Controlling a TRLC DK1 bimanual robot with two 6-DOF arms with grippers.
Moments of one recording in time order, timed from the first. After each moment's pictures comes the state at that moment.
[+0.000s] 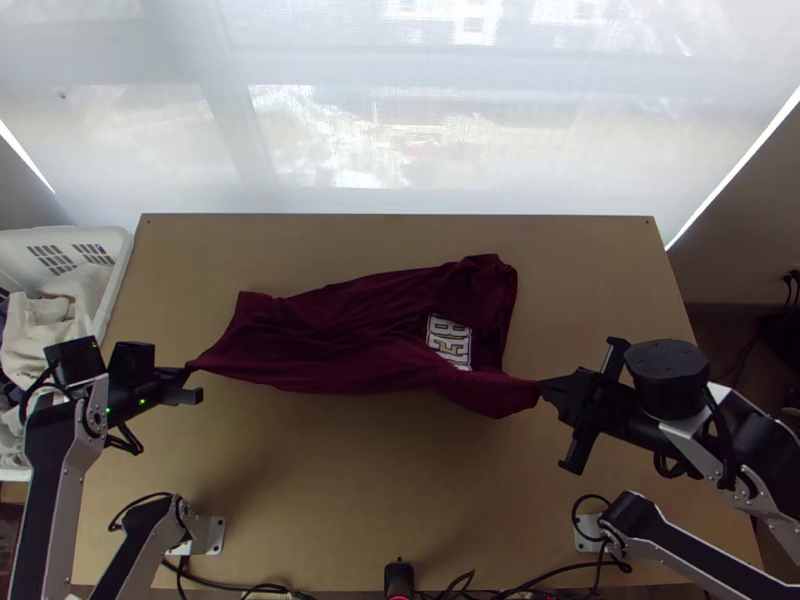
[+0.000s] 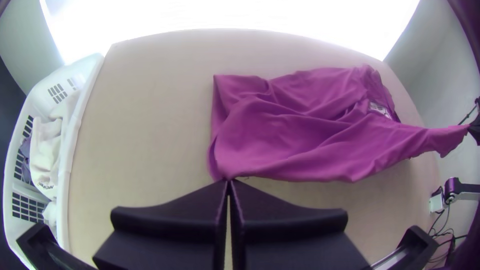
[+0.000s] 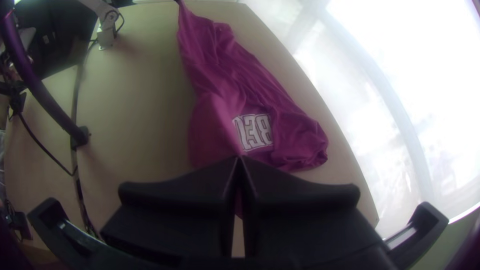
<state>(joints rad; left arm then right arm) 0.34 0.85 0.71 -0.75 0.36 0.35 0.70 0.82 1.11 -1.01 -0.08 -0.52</state>
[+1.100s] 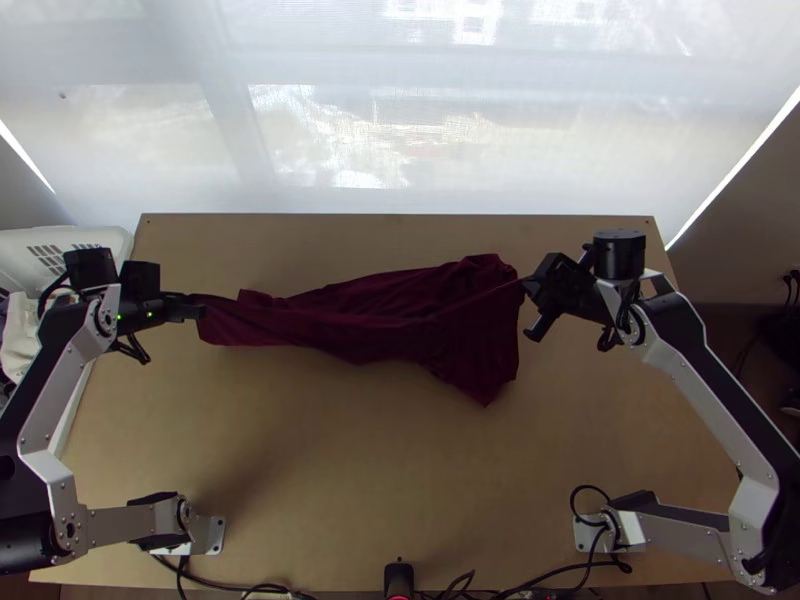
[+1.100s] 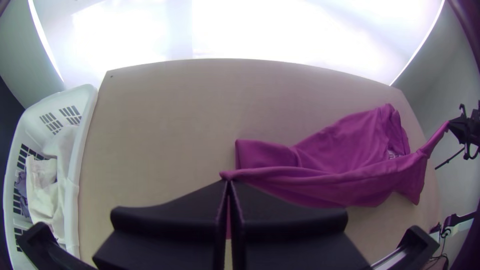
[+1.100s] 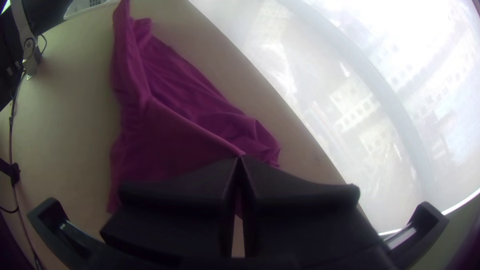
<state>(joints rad) 0.26 1.37 1.06 -0.53 0.31 0.24 0.29 1.33 1.16 -0.53 -0.23 -0.67</state>
